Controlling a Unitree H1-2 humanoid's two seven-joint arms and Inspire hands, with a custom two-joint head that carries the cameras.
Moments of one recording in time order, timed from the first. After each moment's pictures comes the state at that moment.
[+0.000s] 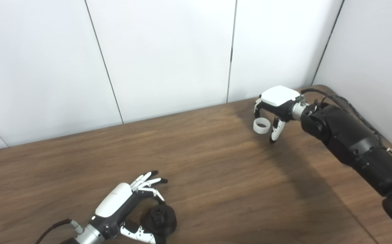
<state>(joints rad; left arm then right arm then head) -0.34 0.43 -0.57 0.27 0.41 -0.48 -0.06 -0.67 -0.73 0.38 0.42 -0.92 -0.07 0.31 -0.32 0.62</state>
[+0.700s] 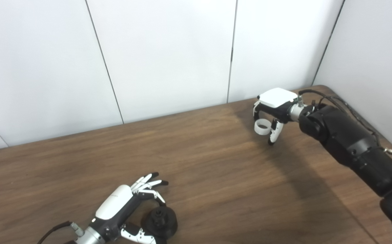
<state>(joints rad) -0.32 0.41 -0.54 0.25 0.43 -0.48 -0.08 -0.67 -0.72 0.38 0.42 -0.91 -0.07 0.34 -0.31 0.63</state>
